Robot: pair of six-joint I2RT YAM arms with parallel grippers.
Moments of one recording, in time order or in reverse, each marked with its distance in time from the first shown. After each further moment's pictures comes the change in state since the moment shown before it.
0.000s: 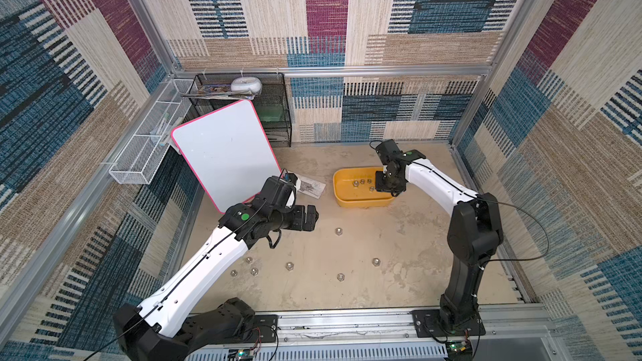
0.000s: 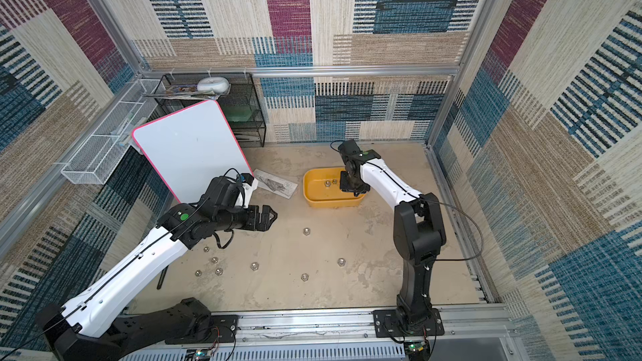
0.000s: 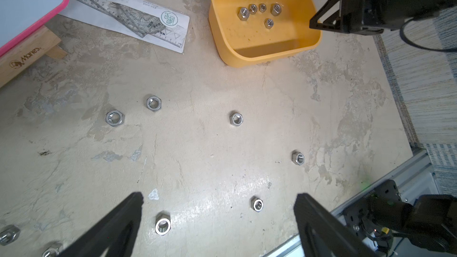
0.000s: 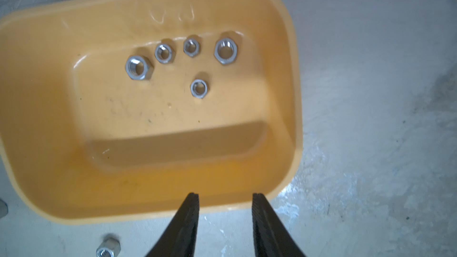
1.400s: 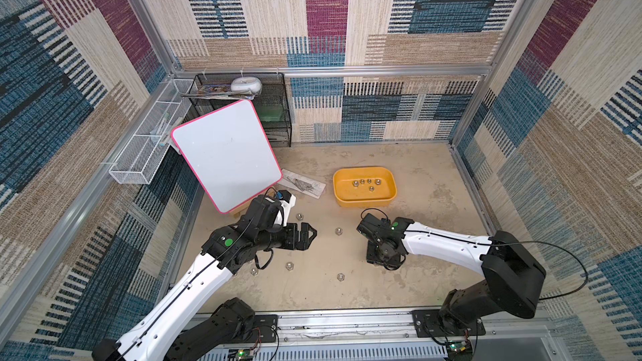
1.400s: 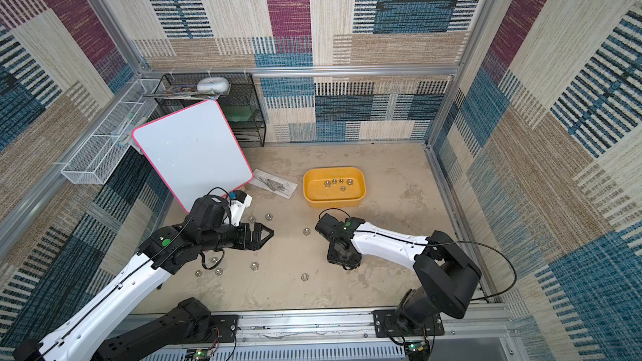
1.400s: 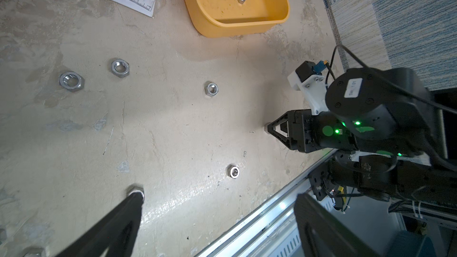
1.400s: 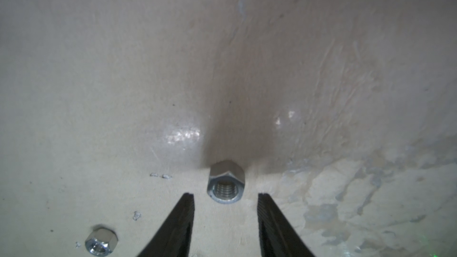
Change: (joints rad) left arm -0.001 -0.216 -0.173 0.007 0.145 -0.056; right arm 0.469 -0.346 -0.704 0.130 -0.059 0.605
